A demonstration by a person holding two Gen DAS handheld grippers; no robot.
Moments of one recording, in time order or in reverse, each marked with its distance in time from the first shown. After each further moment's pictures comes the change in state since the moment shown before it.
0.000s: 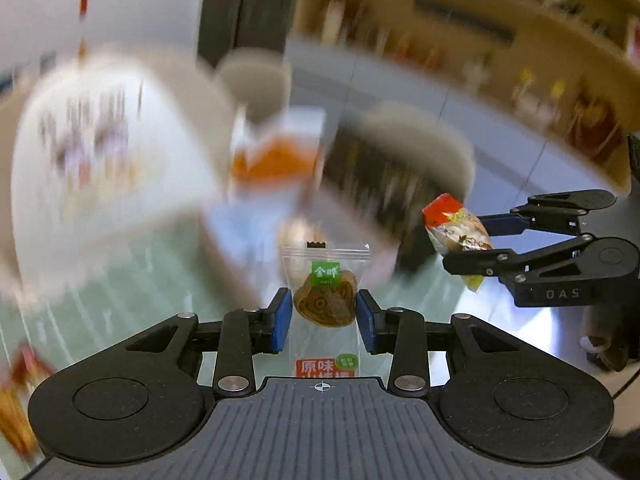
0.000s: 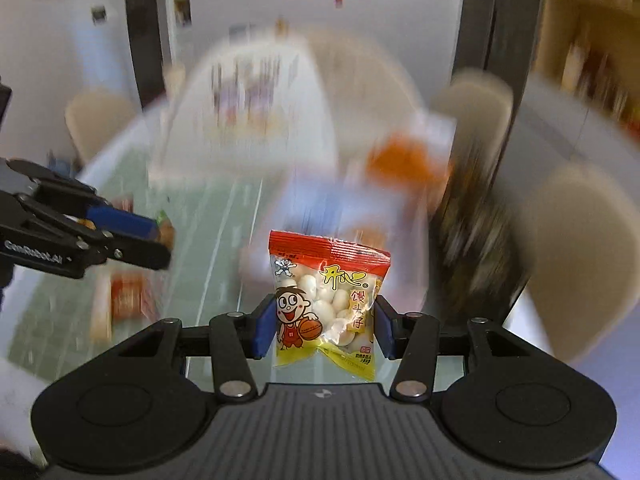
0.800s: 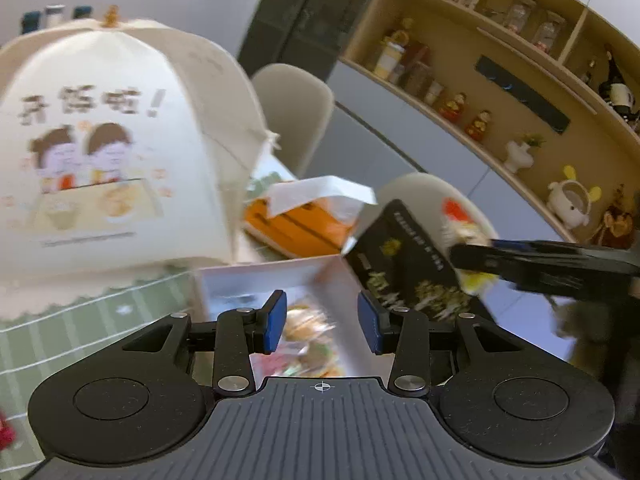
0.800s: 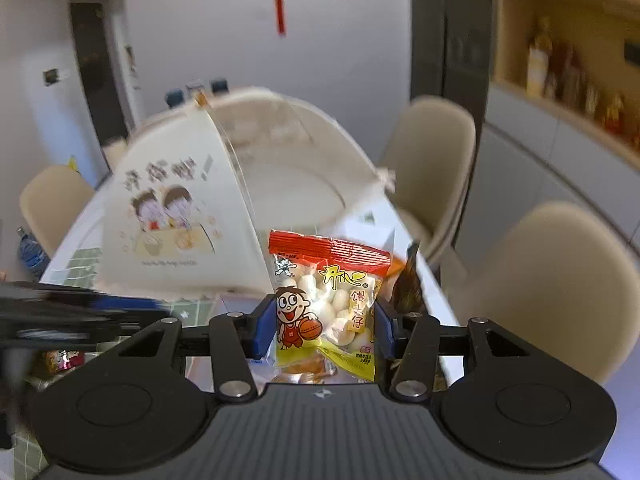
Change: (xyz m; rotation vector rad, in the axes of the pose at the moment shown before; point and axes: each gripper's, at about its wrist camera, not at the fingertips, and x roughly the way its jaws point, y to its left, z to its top) left arm 0.082 0.062 0.061 -0.288 -0.006 -0.003; right arm 0.113 -0.080 0.082 0.215 0.074 -0.008
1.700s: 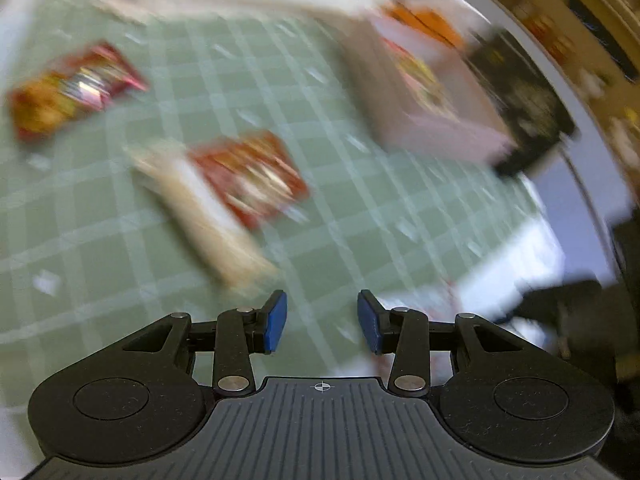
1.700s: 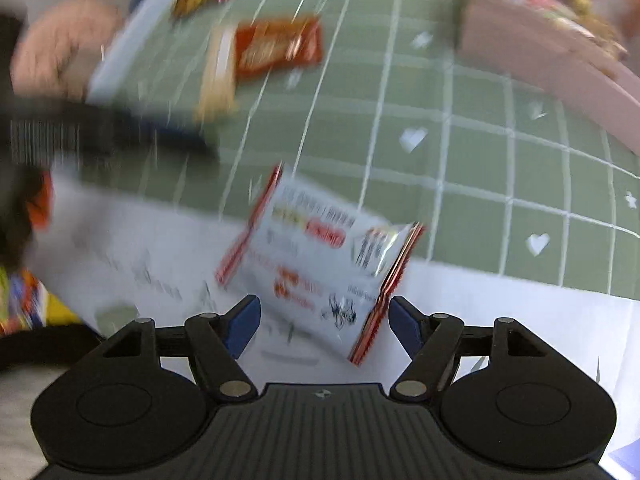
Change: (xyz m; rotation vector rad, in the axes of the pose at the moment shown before) left arm -0.094 0.086 -0.207 -0.197 0.285 0.198; right arm 0.009 0.161 -0.252 -0.392 0.722 0.292
